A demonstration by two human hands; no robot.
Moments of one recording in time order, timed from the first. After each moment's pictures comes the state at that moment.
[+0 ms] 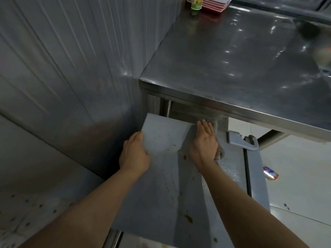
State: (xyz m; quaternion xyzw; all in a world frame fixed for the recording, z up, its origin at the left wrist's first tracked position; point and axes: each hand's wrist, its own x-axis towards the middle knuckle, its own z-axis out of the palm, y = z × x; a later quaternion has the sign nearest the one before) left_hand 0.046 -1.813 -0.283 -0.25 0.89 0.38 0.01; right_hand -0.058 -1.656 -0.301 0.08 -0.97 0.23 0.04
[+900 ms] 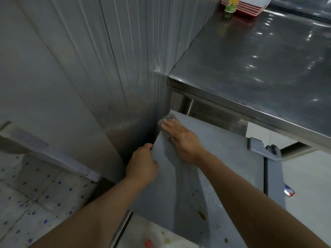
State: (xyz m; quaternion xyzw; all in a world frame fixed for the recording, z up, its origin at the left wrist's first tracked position) left_hand 0.096 -1.815 -0.270 -0.35 0.85 0.38 0.08; right_hand -0.039 -1.717 -0.288 0.48 -0.84 0.22 -0.12
